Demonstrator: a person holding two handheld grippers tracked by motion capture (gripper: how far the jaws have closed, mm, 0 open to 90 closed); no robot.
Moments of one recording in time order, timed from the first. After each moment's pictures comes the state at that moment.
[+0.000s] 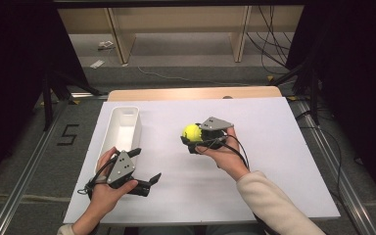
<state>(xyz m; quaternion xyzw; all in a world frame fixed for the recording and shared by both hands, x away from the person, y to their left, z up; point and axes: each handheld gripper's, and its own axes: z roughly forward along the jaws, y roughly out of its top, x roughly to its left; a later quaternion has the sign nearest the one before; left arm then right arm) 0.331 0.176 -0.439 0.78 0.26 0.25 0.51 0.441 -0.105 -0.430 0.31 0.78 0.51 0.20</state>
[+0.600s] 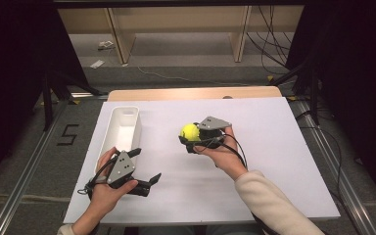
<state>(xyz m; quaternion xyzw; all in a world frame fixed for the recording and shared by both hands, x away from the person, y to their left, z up) 0.331 0.176 -0.439 0.78 0.26 0.25 0.51 0.441 -0.100 -0.429 0.30 0.78 0.51 0.20</state>
